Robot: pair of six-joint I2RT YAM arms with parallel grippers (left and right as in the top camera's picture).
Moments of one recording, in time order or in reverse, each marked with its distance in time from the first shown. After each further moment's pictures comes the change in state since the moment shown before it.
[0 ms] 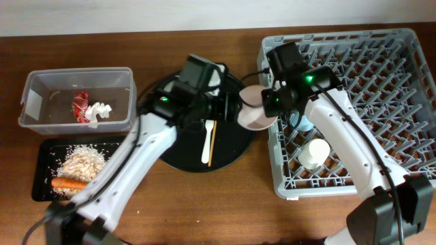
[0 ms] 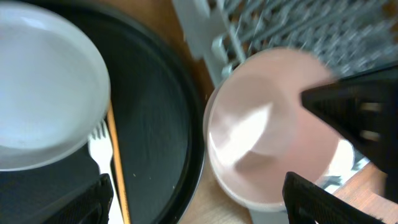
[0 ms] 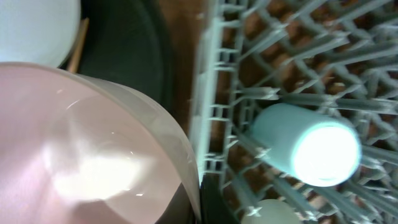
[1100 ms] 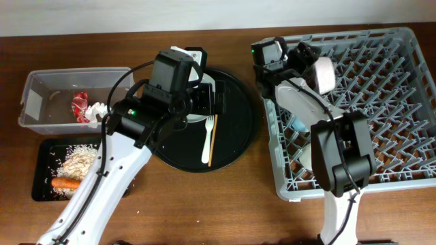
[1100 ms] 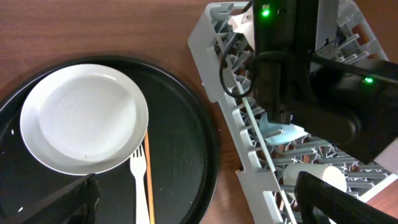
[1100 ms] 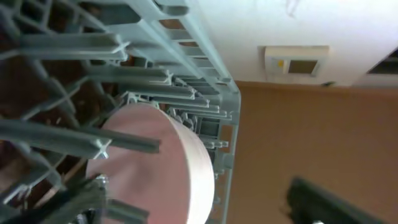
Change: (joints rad) left arm 0.033 -0.158 0.041 -0.043 -0.122 0.001; right arm -0.030 0.432 0.002 0.793 0.991 -0.876
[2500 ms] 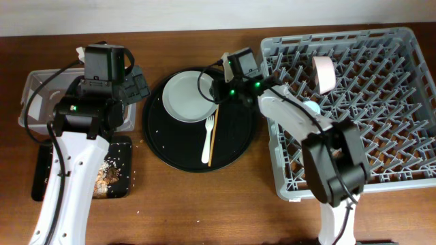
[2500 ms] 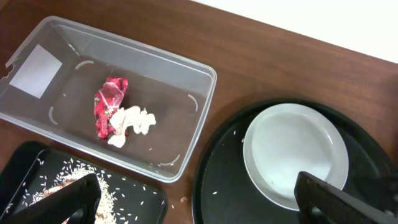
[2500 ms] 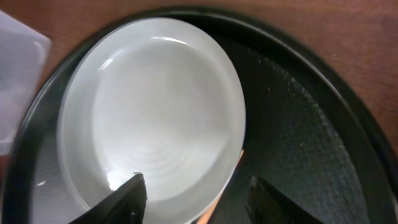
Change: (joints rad) left arm 0.334 -0.041 0.003 -0.151 -0.434 -0.039; right arm 0.135 -0.033 -0.021 -0.067 -1.327 0.969
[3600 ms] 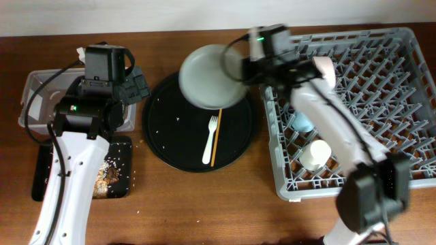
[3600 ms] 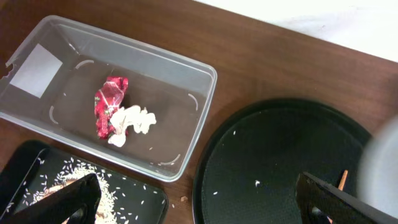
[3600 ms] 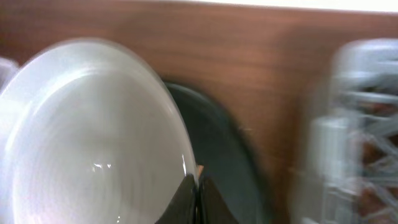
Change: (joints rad) left arm 0.000 0.000 0.000 -0.003 0.000 0.000; right arm -0.126 -0.289 0.063 -0.254 0.132 -0.095
